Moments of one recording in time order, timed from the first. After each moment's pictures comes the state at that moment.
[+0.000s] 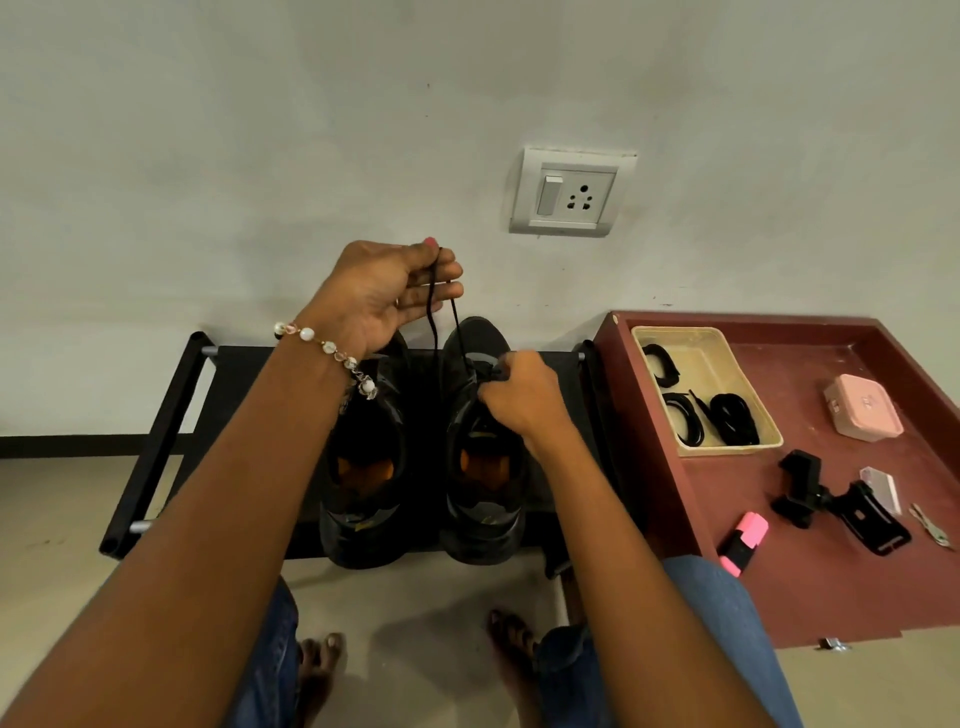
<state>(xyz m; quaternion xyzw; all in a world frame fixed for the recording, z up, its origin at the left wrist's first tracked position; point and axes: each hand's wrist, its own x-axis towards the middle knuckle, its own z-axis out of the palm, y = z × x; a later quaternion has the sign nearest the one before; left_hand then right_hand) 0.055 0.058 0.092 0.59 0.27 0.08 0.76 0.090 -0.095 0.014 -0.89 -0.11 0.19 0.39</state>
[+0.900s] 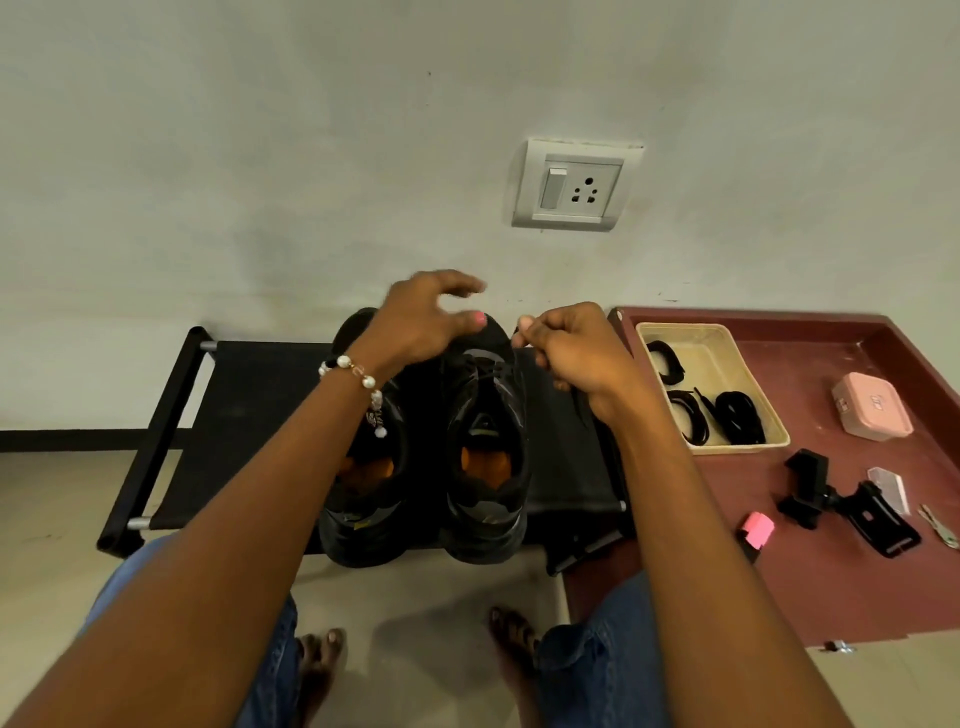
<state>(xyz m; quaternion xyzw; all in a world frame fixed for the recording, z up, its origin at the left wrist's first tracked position) 0.059 0.043 0.052 0.87 0.17 0.06 0.46 0.116 -0.126 0.061 -0.84 -0.14 0.19 0.48</state>
